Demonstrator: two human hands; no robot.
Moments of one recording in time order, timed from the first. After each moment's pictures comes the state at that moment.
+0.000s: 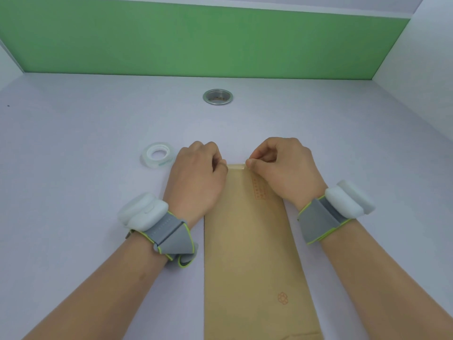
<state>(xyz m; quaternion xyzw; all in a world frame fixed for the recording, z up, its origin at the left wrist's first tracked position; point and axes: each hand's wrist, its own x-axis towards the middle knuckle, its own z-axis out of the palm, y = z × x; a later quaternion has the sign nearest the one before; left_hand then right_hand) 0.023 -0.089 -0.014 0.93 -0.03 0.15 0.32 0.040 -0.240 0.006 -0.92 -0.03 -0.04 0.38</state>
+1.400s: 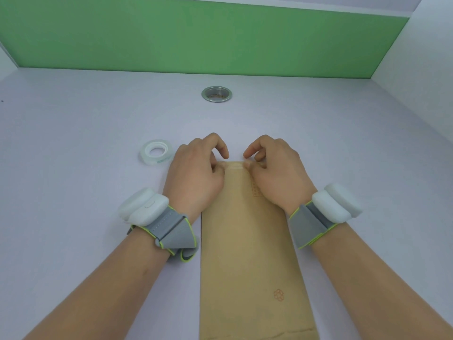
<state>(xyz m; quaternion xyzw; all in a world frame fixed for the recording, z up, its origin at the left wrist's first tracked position) 0.025 -0.086 -0.016 0.92 -0.04 0.14 0.35 0.037 -0.231 -0.004 -0.94 -0.07 -0.05 0.32</state>
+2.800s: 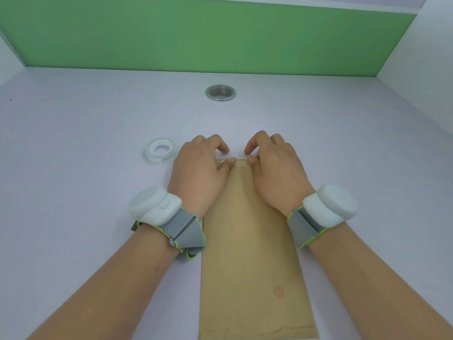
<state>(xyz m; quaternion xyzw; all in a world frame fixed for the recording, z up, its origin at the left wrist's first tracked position) 0.026 -0.088 -0.016 0.94 -0.02 0.15 0.31 0.036 -0.226 -0.009 -0.96 -0.12 -0.06 0.23</state>
